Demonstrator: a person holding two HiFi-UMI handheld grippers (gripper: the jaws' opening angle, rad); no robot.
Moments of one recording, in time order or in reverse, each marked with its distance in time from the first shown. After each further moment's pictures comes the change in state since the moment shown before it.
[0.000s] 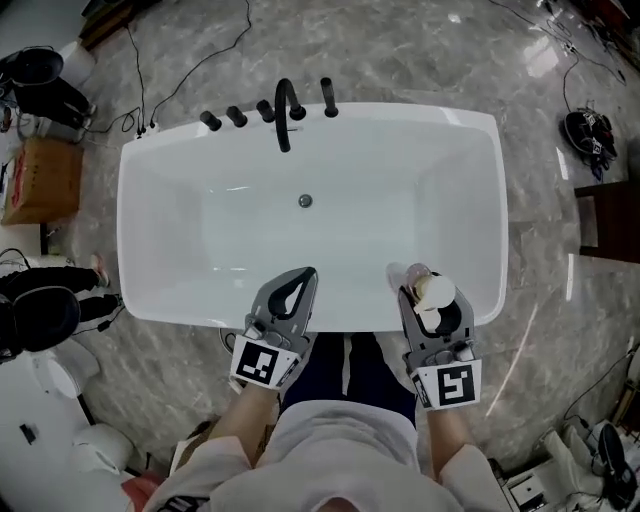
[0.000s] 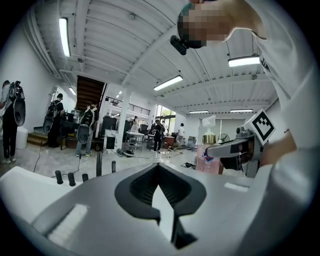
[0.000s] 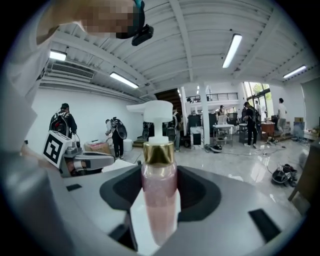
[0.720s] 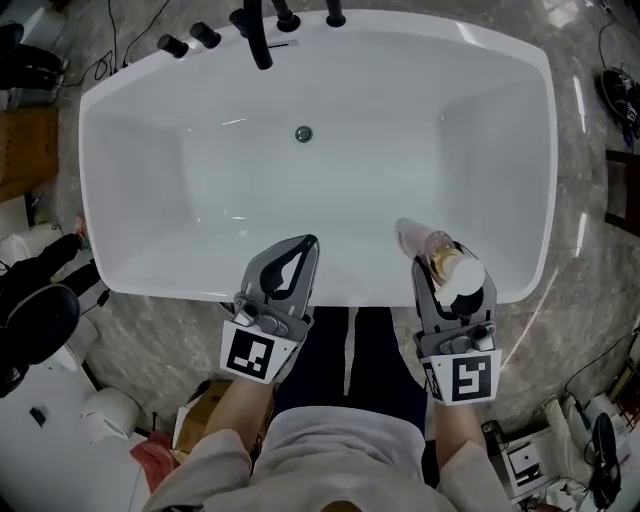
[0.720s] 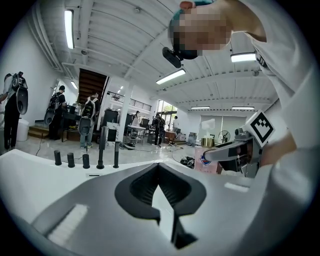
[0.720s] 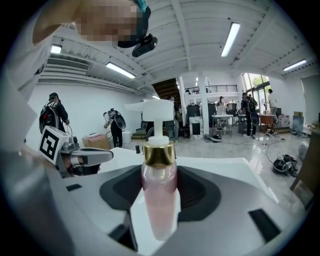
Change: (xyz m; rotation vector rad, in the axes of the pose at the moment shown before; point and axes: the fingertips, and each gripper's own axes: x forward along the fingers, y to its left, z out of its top) left arm 0.014 0.016 -0.126 -0.068 0.123 -0.002; right arm 0.050 -0.002 -0.124 0.037 0.106 -0.005
